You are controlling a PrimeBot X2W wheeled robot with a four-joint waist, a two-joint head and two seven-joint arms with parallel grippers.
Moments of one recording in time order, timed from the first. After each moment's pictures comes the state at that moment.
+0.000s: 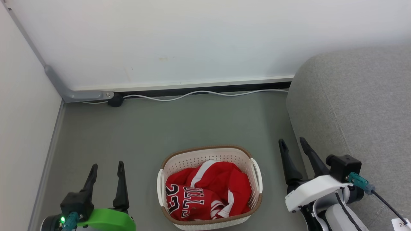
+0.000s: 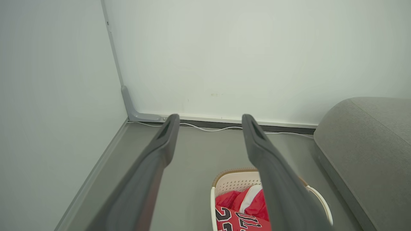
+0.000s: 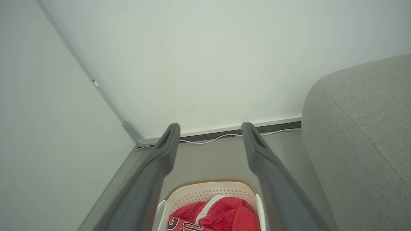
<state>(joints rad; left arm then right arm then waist) 0.08 0.05 -0.16 0.10 -0.30 0.06 -0.22 -0.01 -0.06 0.30 0.20 0.39 -0.02 -0.22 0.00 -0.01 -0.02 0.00</state>
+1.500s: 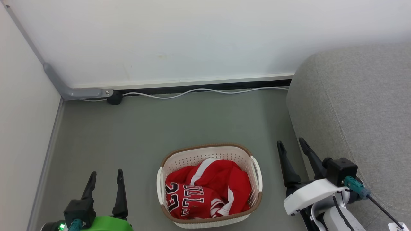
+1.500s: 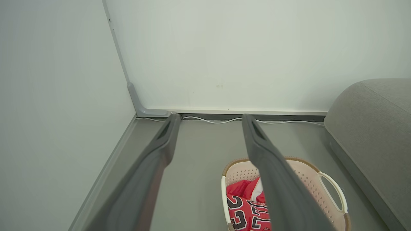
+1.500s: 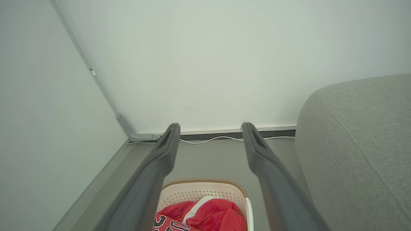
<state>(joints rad) 0.11 0.05 -0.15 0.13 -0.23 0.06 -0.25 0.00 -0.06 0.31 0.19 0.29 -0.03 -0.25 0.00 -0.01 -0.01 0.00</state>
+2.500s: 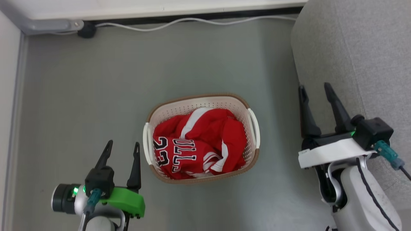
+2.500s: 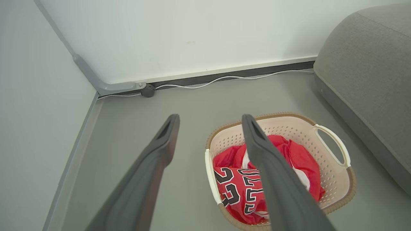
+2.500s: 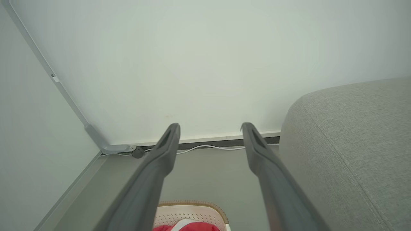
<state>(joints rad) -0.05 0.05 -0.23 0.20 -0.14 0.03 -0.25 -0.13 -0.07 0.21 0.05 0.25 -0.03 -0.25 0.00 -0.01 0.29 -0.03</state>
